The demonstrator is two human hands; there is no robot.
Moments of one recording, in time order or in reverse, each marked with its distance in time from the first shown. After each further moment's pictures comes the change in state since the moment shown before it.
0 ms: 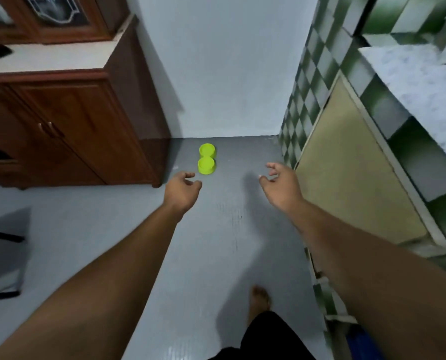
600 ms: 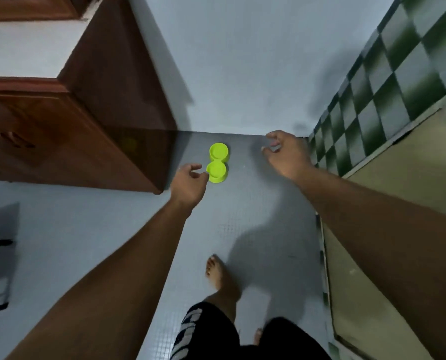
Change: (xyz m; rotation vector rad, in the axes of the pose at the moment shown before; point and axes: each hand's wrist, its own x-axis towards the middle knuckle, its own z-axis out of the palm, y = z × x) left_hand 0.303 0.031 0.072 -0.105 0.033 -0.157; right_hand 0.366 -0.049 0.094 -0.120 -0.171 -0.113
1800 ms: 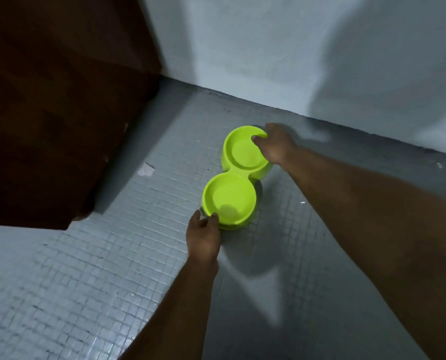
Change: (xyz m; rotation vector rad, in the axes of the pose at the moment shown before) left_hand 0.490 -0.439 0.336 -0.537 0.336 -0.585; right_hand 0.546 0.377 0.554 -0.158 -0.425 0.019
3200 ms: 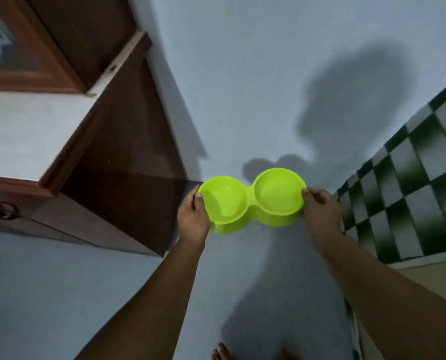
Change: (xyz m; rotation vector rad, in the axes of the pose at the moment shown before) left_hand -0.455 0.407 -0.197 0.145 -0.186 0.745; right_hand -0.545 -0.295 -0.347 0.689 0.768 0.151
